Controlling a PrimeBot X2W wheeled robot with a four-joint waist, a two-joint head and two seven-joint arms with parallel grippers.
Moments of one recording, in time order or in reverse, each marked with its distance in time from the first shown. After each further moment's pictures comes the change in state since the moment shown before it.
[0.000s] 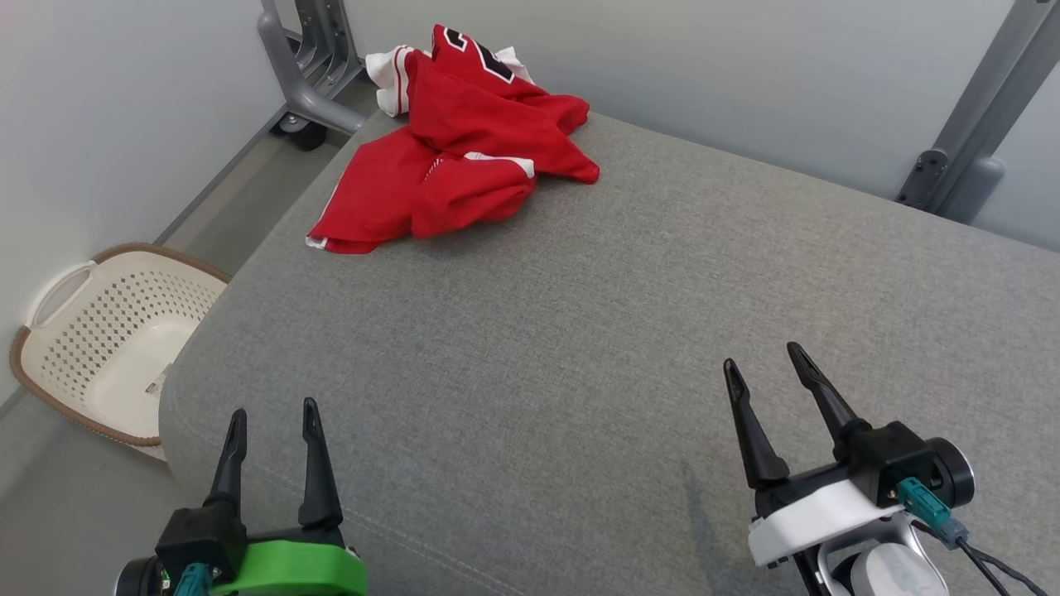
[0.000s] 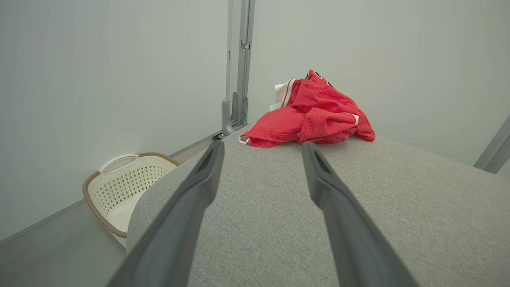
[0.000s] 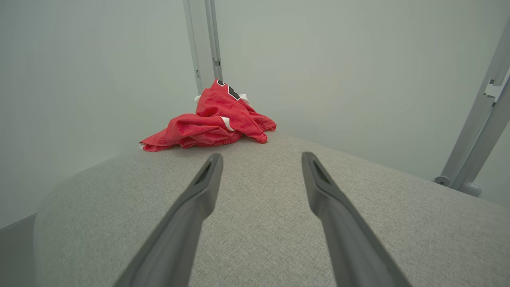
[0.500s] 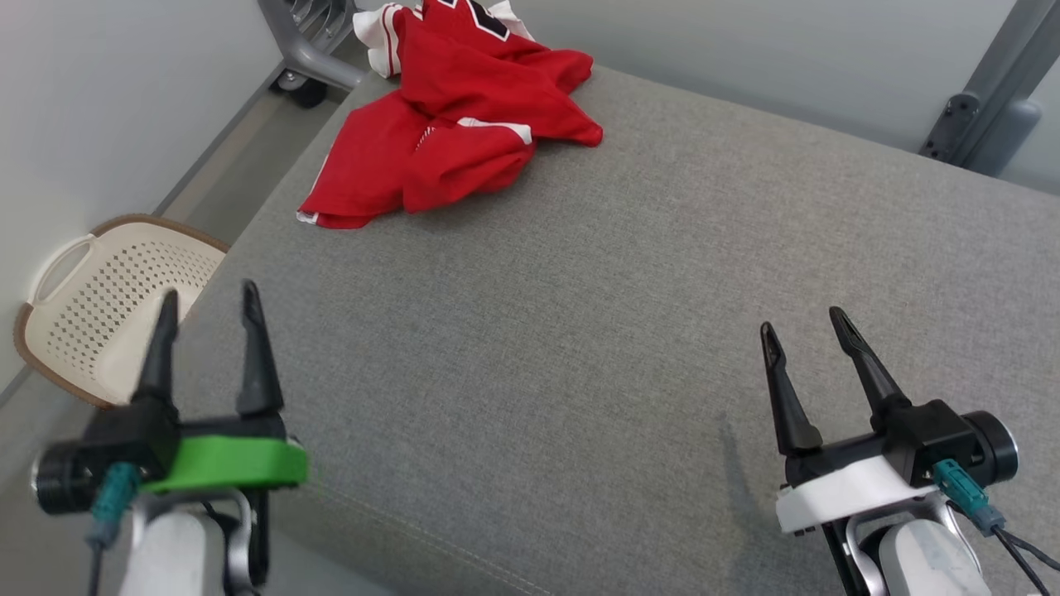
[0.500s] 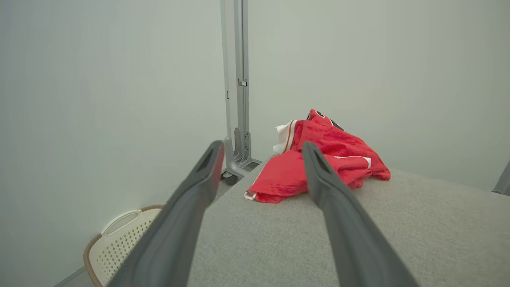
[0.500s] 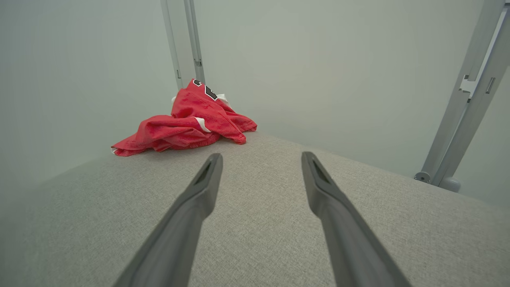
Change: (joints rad) left arm -0.187 0.036 0.071 0.006 0.031 -0.064 0.000; right arm -0.015 0.000 -0.071 -0.057 -0.048 0.000 0.000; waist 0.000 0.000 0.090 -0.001
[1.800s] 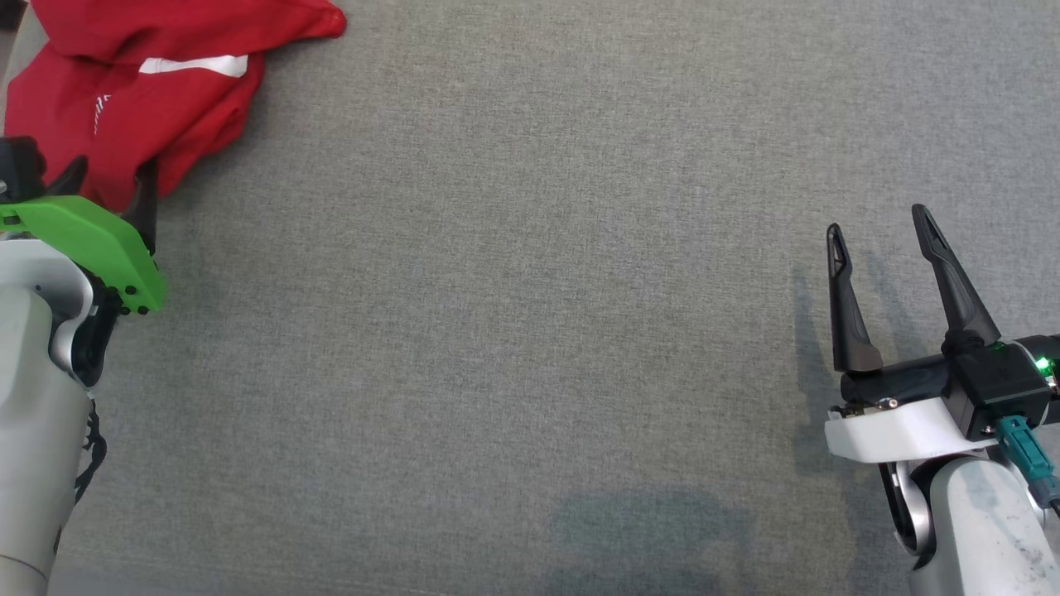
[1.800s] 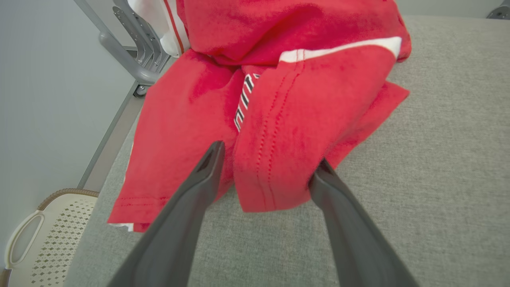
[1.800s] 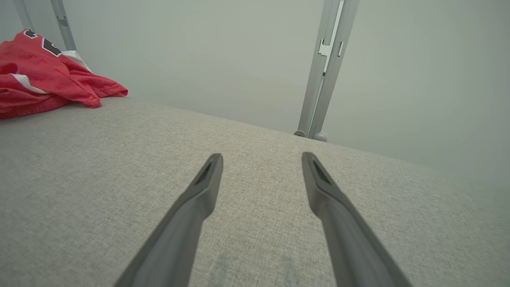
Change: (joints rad) left arm -0.730 0.355 -0.387 0.803 -0.427 -0.151 0.261; right arm -0.093 -0.006 -0.101 -0.151 -0.155 0.000 0.000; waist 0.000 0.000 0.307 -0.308
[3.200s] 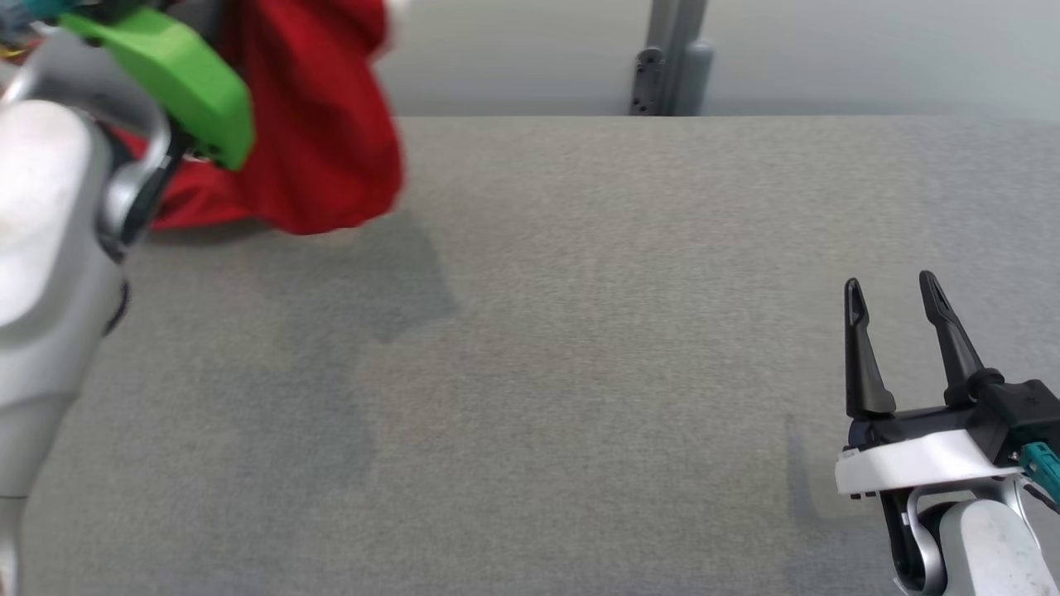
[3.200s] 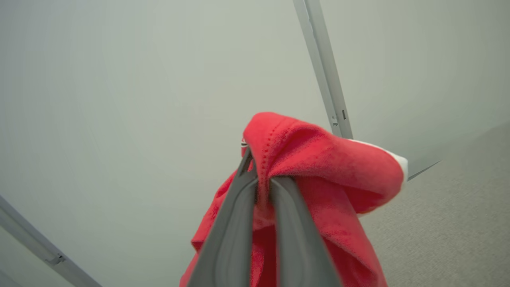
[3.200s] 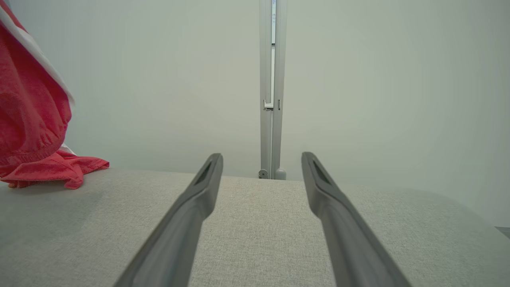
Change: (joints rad) left arm -0.231 0.068 -0.266 -0.463 0.066 0.014 0.027; right arm 0.069 0.004 -0.032 0.088 0.191 0.000 0.000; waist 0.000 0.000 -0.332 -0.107
